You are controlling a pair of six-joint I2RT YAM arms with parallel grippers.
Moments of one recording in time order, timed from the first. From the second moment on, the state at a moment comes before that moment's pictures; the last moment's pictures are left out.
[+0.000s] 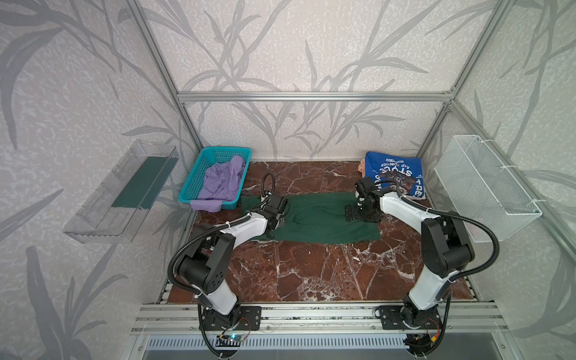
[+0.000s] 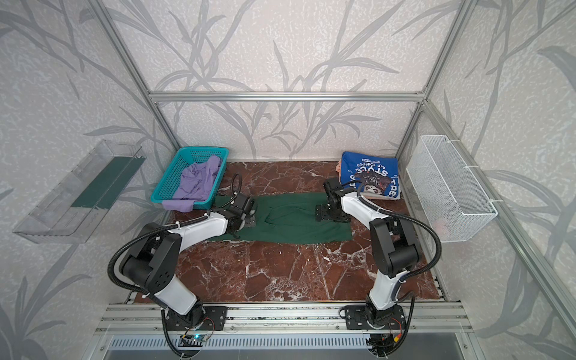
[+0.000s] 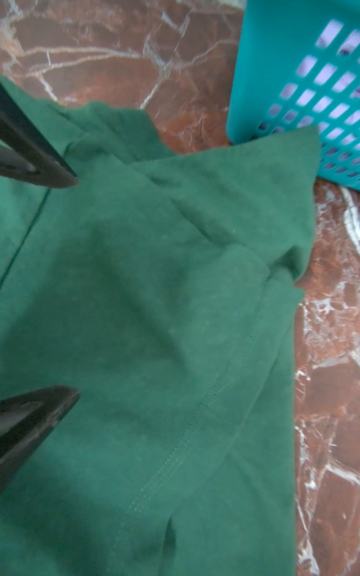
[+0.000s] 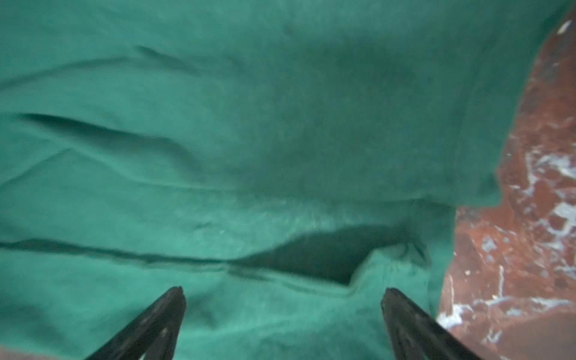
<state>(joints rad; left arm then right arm) -0.44 1.66 0.92 -0.34 -0.50 -0.50 0.34 1.82 1.24 -0.72 -0.01 0.35</state>
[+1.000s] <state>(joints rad) -0.36 2.21 1.58 -0.38 -0.29 -0.45 0.37 1.47 0.76 -0.74 -0.04 0.49</state>
